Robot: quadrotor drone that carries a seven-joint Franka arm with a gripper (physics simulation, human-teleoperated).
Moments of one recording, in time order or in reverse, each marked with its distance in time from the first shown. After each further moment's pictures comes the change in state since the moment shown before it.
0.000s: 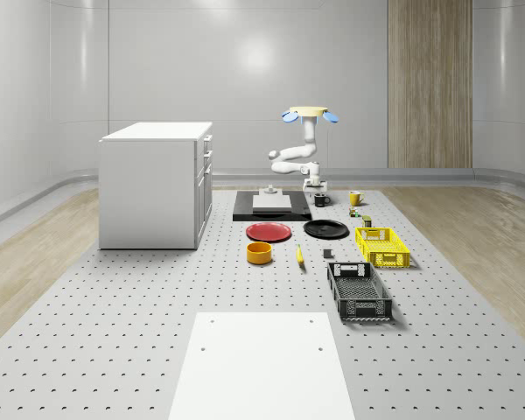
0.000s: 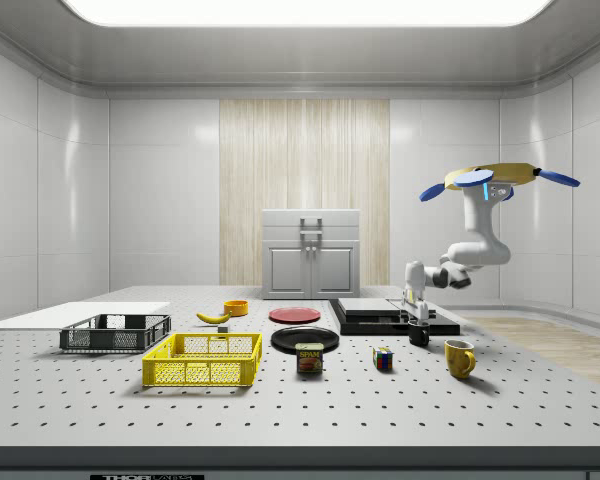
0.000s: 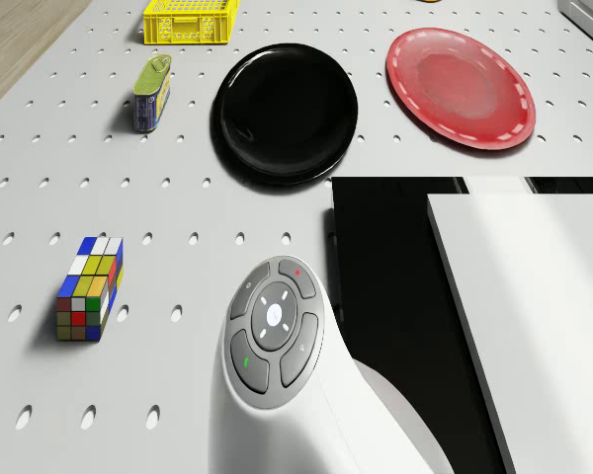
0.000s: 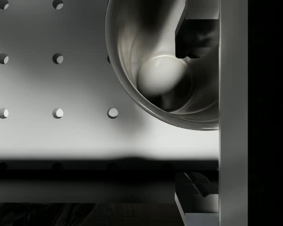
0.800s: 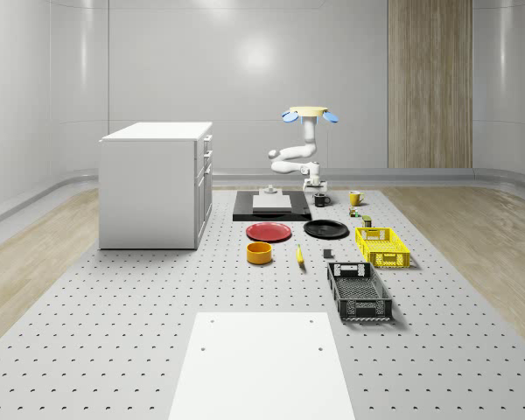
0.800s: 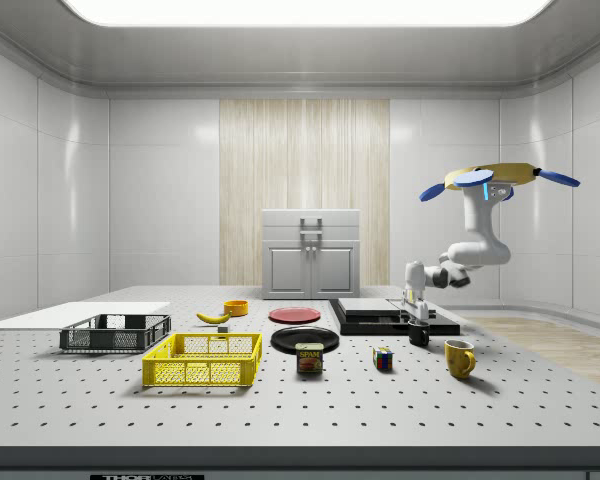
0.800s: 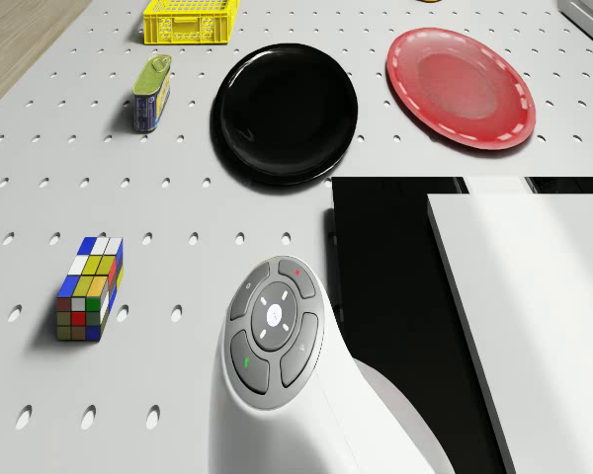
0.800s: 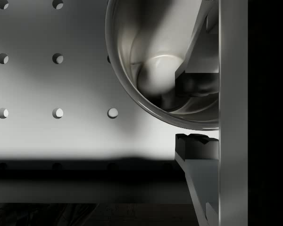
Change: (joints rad) arm -0.010 -0.019 0.005 0.002 0.010 0.018 0.008
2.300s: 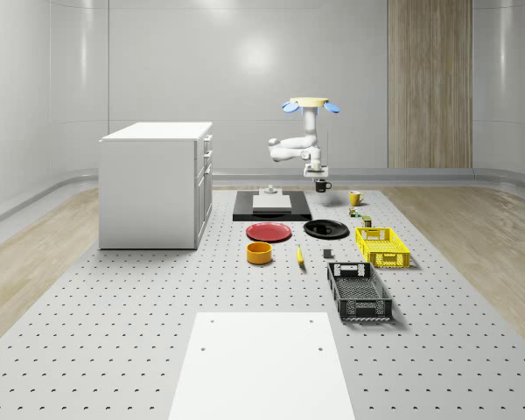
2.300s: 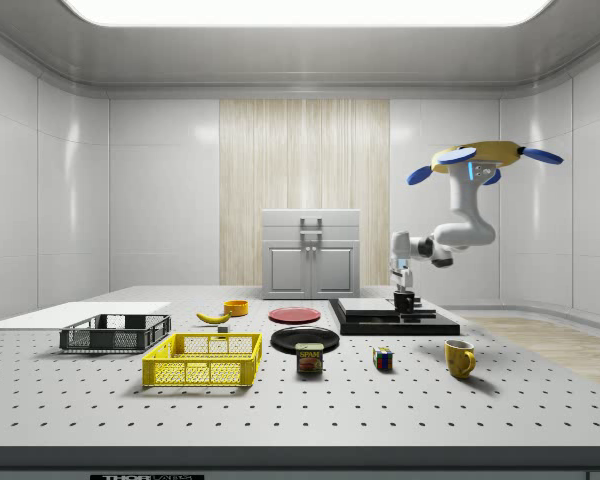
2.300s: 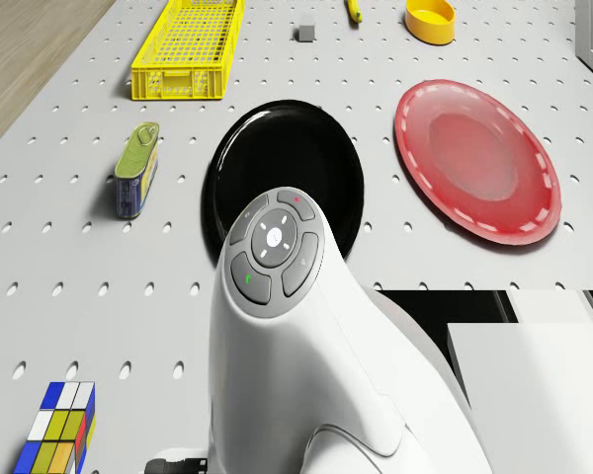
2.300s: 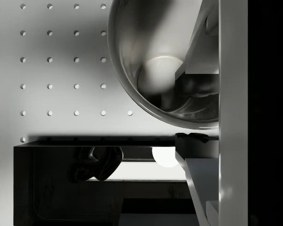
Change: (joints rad) arm -0.022 -0.033 0.194 -0.044 0.196 -0.036 0.041
